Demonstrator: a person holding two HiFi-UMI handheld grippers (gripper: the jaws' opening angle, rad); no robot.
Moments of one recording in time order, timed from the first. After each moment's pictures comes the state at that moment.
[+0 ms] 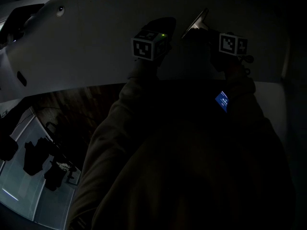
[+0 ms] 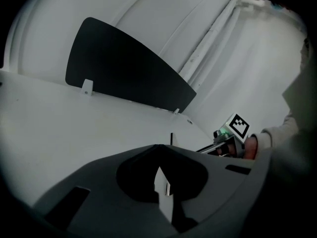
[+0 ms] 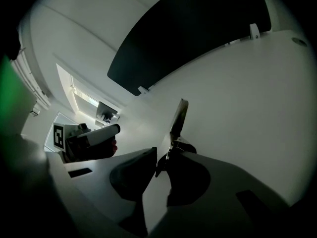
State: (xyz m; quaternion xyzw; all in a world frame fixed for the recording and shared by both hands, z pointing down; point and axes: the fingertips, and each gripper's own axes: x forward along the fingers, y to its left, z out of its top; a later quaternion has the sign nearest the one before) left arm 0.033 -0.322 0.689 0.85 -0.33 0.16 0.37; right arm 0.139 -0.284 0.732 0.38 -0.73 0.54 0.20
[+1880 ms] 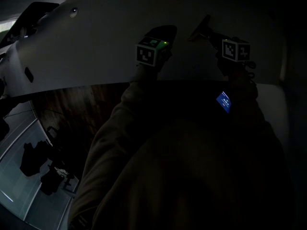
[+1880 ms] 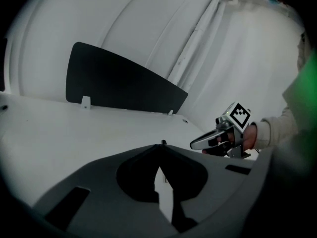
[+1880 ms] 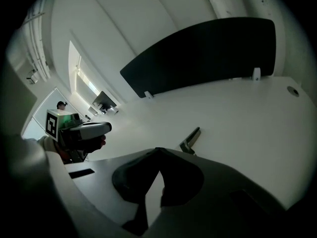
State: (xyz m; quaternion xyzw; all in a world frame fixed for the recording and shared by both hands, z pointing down) left arm 0.015 -0.311 0.661 0.87 -0.34 0.18 0.32; right arm 0.154 -0.293 0.695 0.41 -0.76 0.42 0.26
